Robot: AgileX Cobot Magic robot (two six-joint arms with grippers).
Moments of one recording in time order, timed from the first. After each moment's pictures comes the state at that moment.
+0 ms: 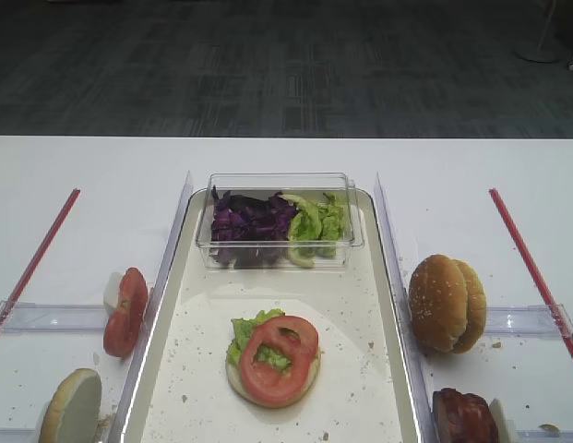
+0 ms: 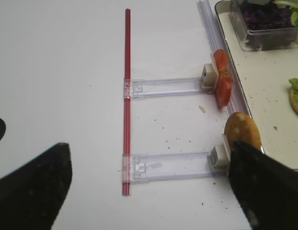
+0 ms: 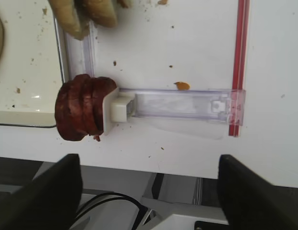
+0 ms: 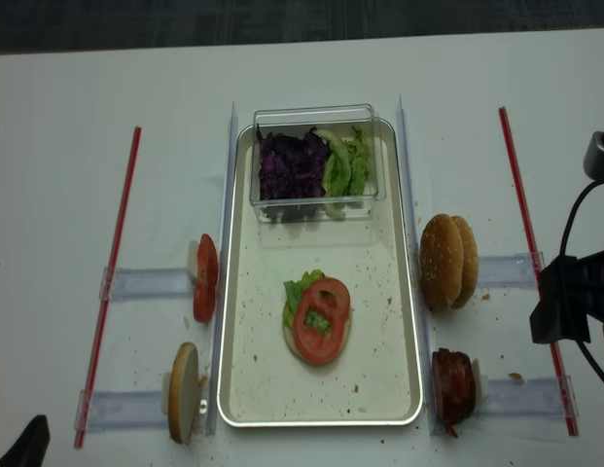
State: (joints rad) left arm 0.00 -0.02 -0.49 0.02 1.19 -0.04; right arm 0.03 1.06 -0.74 0.29 1.22 -0.02
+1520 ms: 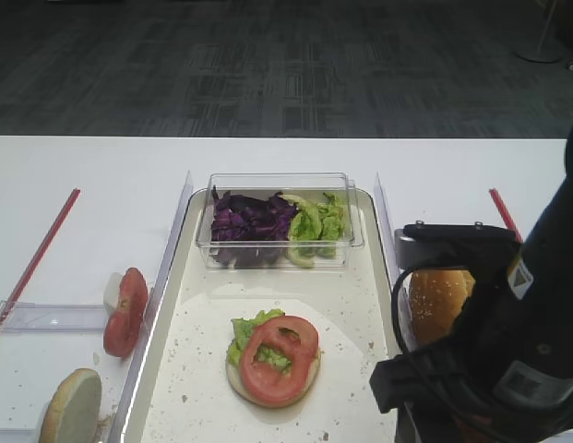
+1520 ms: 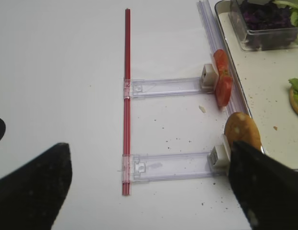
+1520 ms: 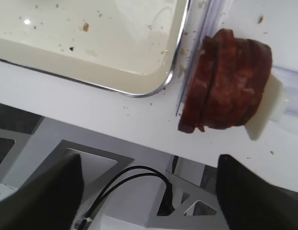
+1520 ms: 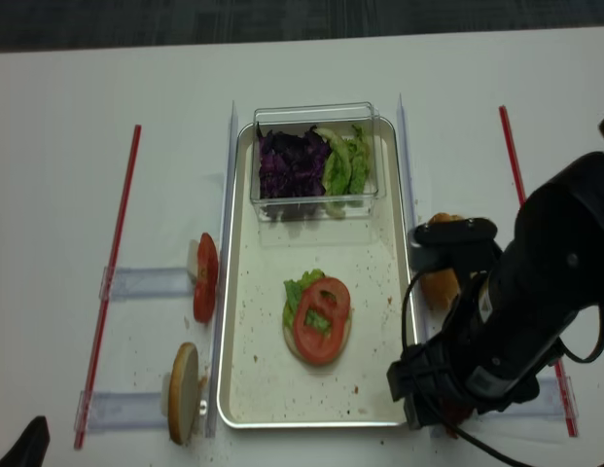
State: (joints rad) left arm 0.00 -0.02 -0.49 0.02 1.19 -0.04; right arm 0.67 1.34 -0.74 0.31 1.01 0.31
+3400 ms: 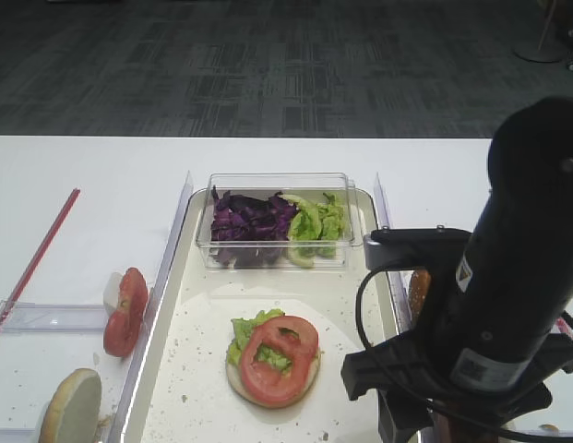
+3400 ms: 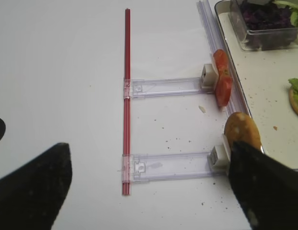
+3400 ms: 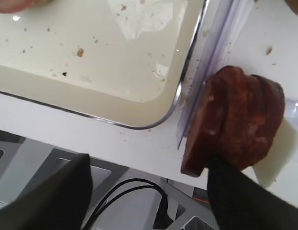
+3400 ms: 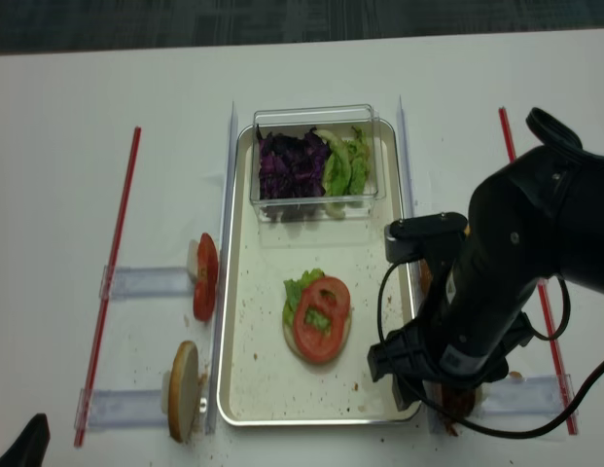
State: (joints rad) left arm 0.00 -0.02 -0.49 0.02 1.19 -0.04; right arm 0.67 1.48 -0.79 0.30 0.96 0.28
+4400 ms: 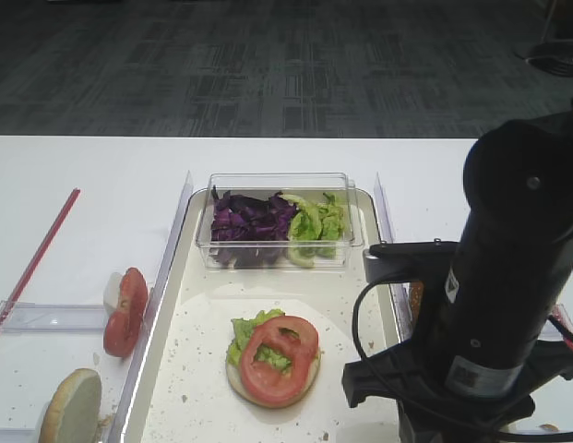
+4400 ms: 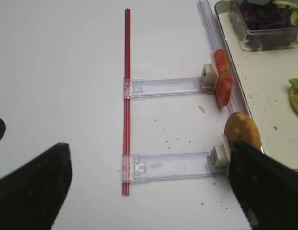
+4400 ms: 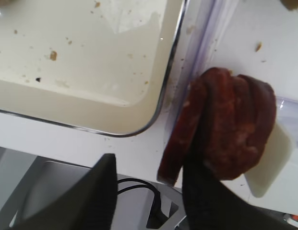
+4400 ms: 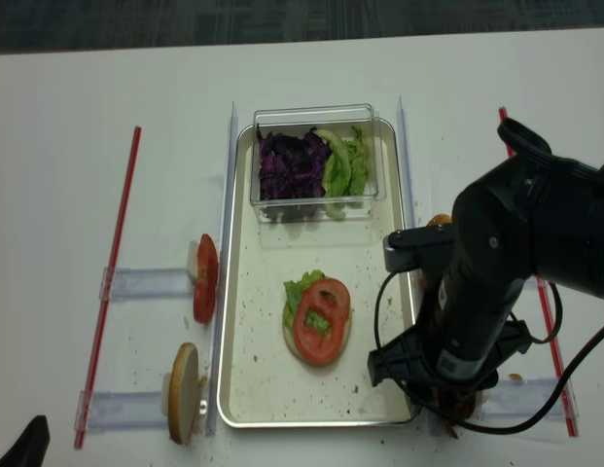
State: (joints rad) left arm 0.00 -0.02 -0.49 0.02 1.19 -0.04; right arm 0.67 1.53 -0.79 0.27 0.96 0.32
